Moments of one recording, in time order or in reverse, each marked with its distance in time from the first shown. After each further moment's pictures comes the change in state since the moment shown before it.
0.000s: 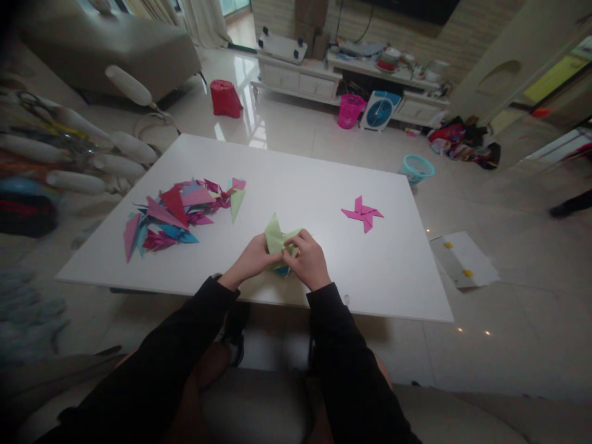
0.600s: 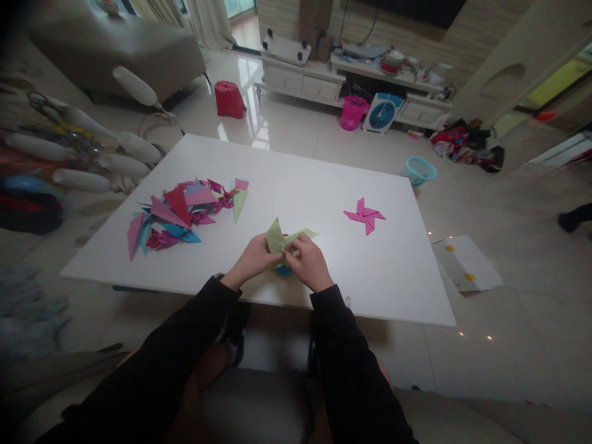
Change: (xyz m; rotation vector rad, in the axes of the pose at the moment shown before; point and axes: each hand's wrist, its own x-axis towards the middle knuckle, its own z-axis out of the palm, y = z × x) left_hand 0.001 -0.005 -0.003 0.114 0.051 0.019; right_hand 0.002 0.000 -0.001 0.102 -0.127 0.025
